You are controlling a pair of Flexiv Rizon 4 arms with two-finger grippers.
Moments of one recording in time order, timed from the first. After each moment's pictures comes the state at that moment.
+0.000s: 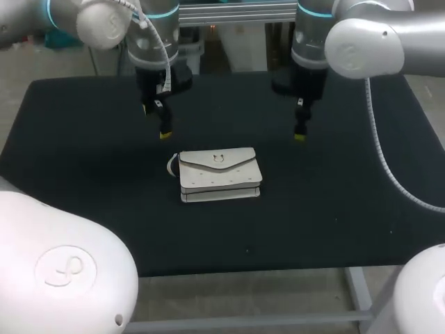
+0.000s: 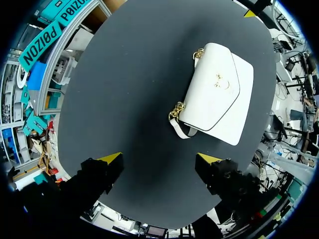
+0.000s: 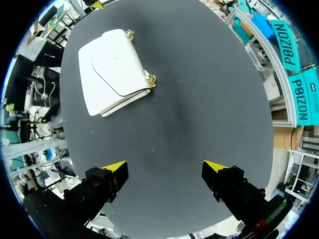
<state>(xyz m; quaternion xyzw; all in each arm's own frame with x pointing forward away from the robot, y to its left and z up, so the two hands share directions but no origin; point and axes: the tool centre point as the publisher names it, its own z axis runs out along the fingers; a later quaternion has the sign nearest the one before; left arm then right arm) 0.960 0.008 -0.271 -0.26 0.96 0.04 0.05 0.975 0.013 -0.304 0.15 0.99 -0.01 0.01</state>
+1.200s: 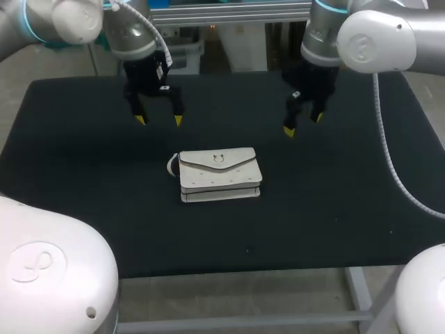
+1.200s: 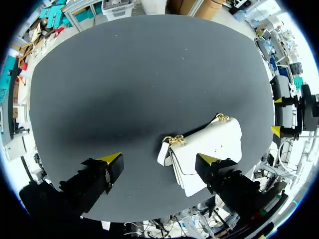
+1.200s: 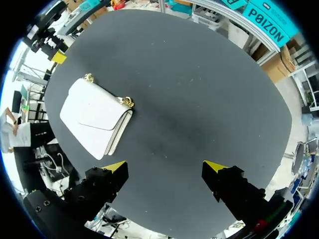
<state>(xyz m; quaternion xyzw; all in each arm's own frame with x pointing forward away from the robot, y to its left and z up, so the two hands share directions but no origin) 0.972 -0.008 -0.281 -0.64 0.76 -0.05 -0.07 0.962 0.019 -0.300 0.44 0.90 0.04 -0.03</state>
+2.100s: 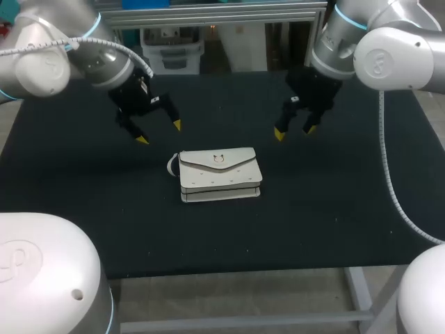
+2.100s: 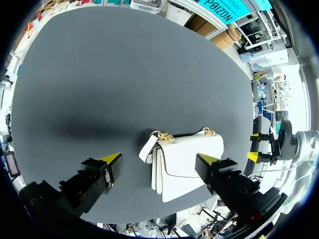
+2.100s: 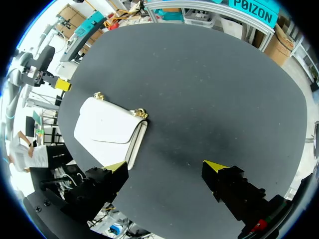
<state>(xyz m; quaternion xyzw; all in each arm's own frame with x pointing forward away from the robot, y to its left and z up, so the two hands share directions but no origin) 0.943 -0.015 -0.293 -0.74 0.64 -0.17 -0.11 0.948 0.042 -0.316 0.50 0.85 0.13 -0.08</state>
